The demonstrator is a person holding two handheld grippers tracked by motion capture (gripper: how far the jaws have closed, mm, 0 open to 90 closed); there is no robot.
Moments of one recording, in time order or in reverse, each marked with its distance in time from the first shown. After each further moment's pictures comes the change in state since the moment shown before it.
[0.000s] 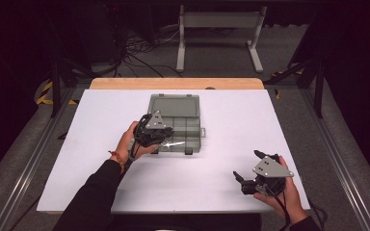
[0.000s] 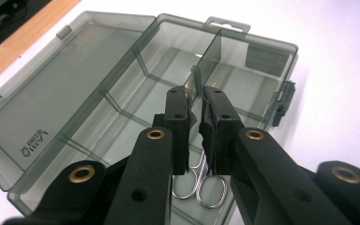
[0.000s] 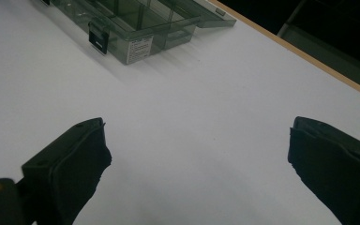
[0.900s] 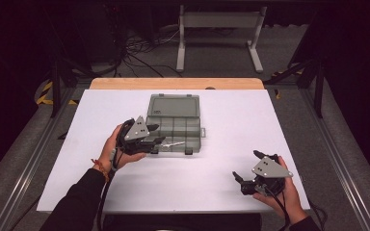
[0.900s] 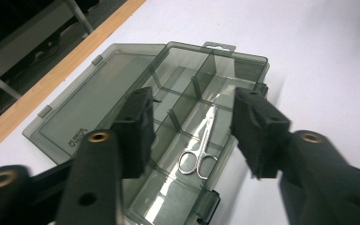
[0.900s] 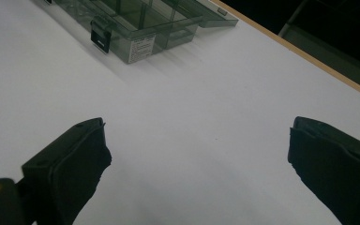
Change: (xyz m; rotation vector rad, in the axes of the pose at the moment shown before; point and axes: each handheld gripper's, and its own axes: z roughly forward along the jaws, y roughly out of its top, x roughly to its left) left arm -0.015 -0.016 -0.052 -0.106 0.073 0.043; right arm 0.002 0.001 0.000 0.002 0.003 -0.009
